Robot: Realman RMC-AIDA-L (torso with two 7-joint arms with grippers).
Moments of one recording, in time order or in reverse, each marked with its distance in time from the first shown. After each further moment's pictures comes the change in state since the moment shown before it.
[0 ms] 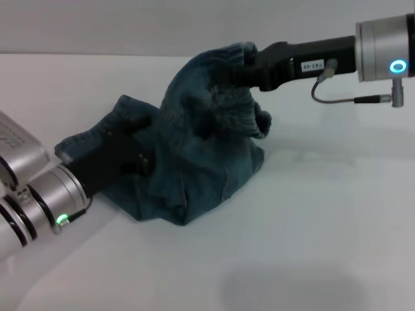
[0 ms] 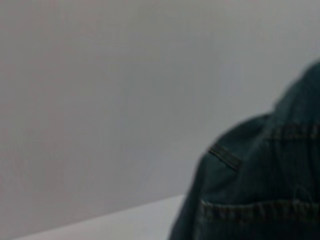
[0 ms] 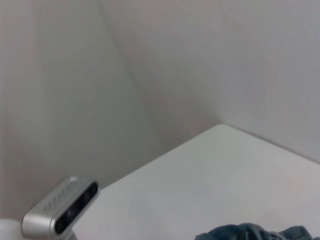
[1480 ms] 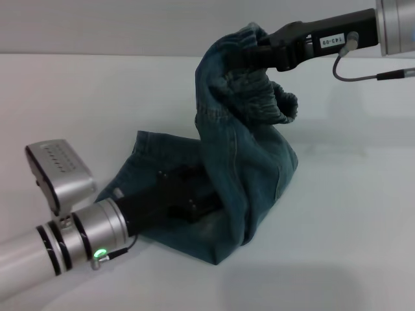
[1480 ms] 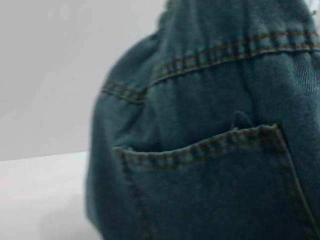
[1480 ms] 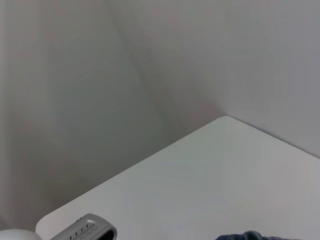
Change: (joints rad) left arm -0.039 0.011 0.402 -0.026 -0.220 0.023 -0.098; right arm 0.047 -0.071 -0.002 -0.025 -0.009 -0.078 0.099
